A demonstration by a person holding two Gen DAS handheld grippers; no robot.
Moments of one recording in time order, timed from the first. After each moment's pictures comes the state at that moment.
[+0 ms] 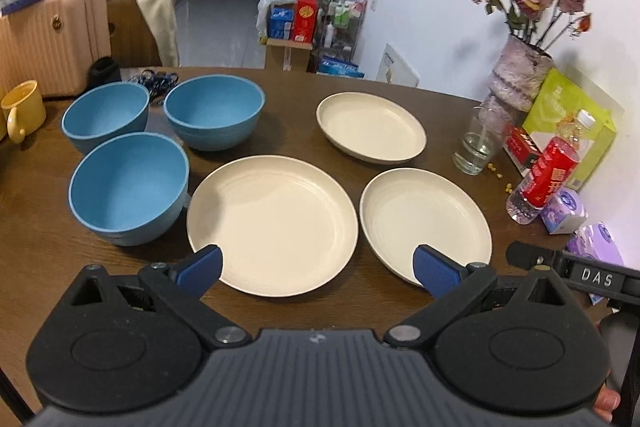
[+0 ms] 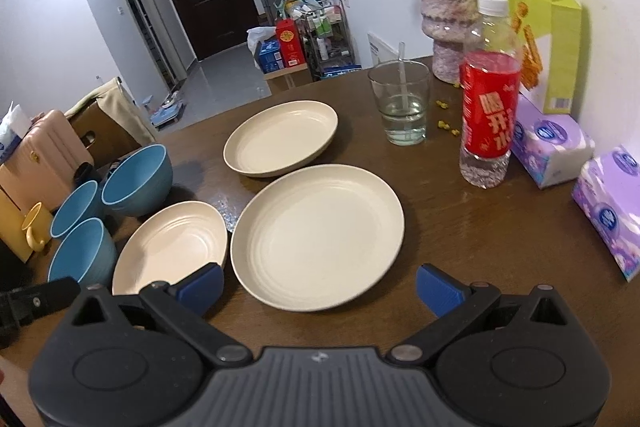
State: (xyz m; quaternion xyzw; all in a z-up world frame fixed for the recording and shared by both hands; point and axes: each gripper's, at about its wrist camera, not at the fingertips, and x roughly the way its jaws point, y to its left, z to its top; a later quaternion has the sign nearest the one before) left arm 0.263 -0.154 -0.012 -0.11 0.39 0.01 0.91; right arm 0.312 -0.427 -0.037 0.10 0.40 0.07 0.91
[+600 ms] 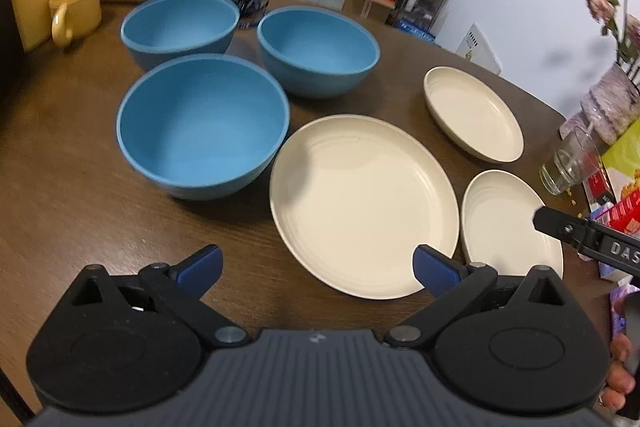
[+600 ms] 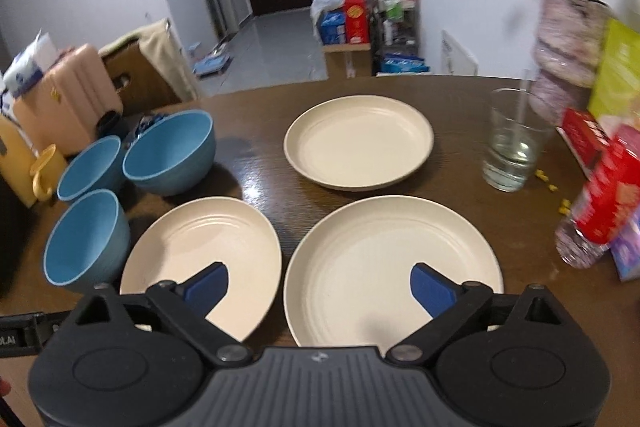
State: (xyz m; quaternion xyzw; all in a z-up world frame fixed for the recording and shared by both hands) left arm 0.302 -0.075 -0.060 -0.20 0.47 0.09 0.85; right arm 0.401 -0.337 -0.046 0.01 0.43 0.15 0.89
